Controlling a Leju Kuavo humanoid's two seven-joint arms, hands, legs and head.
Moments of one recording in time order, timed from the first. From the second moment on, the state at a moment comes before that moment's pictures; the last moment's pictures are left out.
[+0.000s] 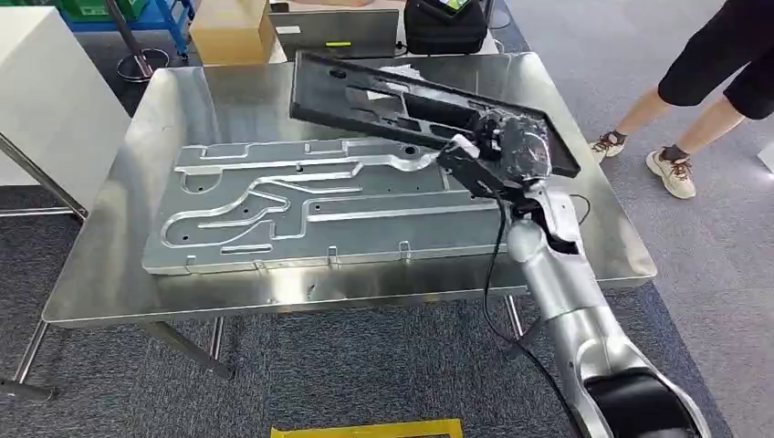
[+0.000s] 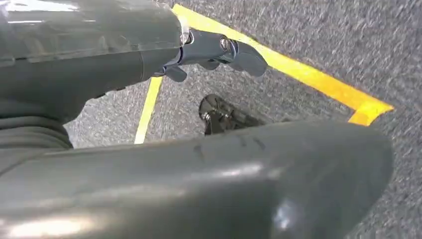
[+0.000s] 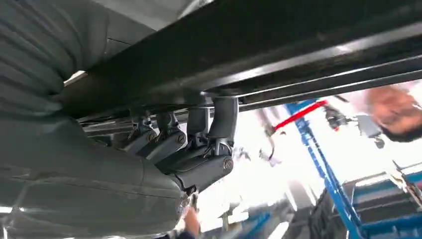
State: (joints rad) left arm -0.07 0.04 -0.75 -0.14 1.18 0.16 -0.26; right arm -0.75 -0.01 0.12 -1.03 1.00 -0.25 -0.04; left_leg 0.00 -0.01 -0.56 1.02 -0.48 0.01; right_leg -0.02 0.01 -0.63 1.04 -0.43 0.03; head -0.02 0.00
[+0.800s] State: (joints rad) left arm -0.07 0.05 -0.79 -0.14 1.19 0.18 -0.29; right arm -0.88 0.10 0.27 -0.46 1.12 -0.28 -0.03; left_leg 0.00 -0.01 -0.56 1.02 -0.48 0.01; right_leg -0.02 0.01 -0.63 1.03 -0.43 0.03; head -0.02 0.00
